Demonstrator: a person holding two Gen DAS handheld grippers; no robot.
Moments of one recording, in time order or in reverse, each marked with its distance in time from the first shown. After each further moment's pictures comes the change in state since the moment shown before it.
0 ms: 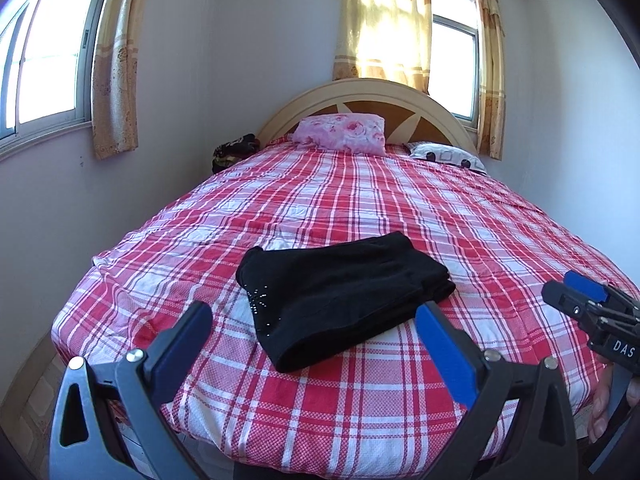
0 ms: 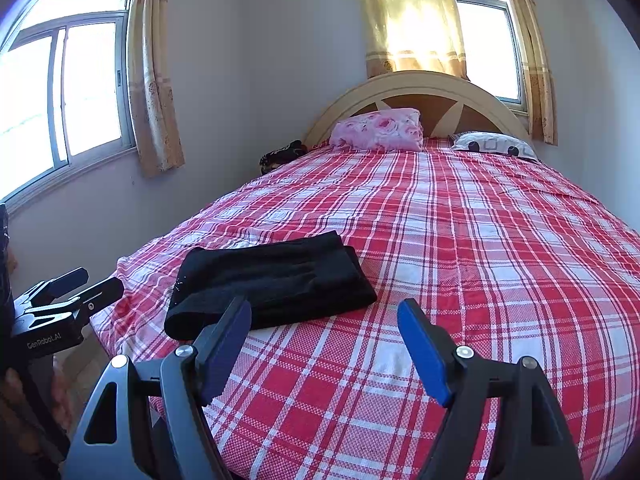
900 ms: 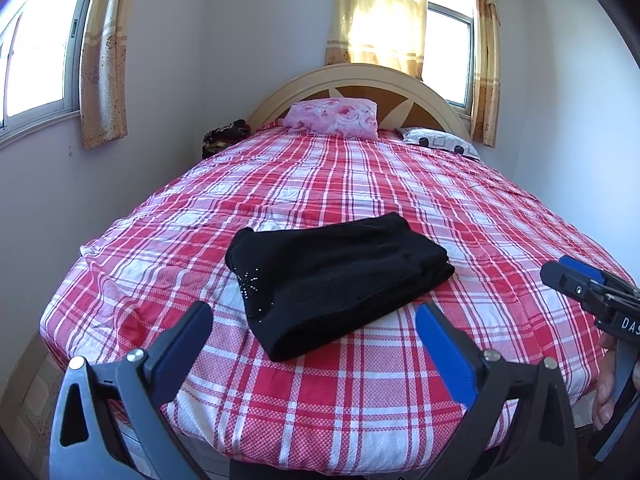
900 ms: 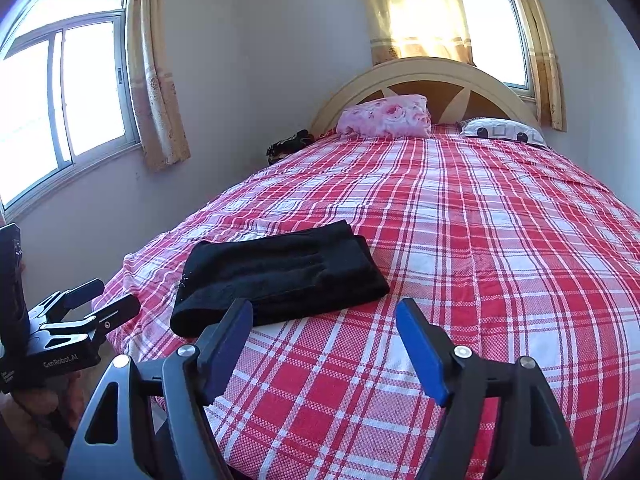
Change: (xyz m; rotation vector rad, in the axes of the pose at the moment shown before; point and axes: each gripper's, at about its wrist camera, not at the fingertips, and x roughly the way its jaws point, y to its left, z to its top) left arm 0.017 0.004 -0.007 0.008 0.057 -0.035; right arm 0.015 0.000 0.001 0.023 0.042 0.036
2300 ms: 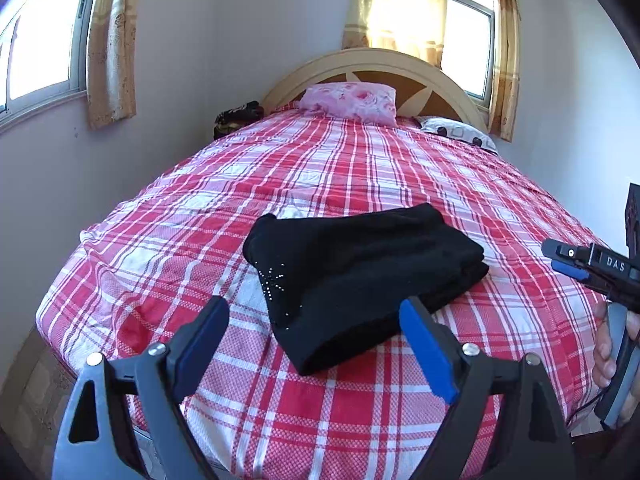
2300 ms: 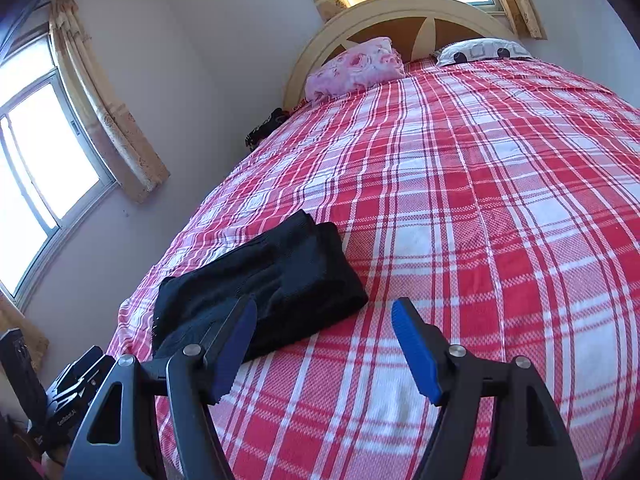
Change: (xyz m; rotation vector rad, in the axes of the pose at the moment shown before) left arm 0.037 0.027 0.003 -0.032 0.055 0.033; right arm 0.091 -0.081 0.020 0.280 0.124 0.075
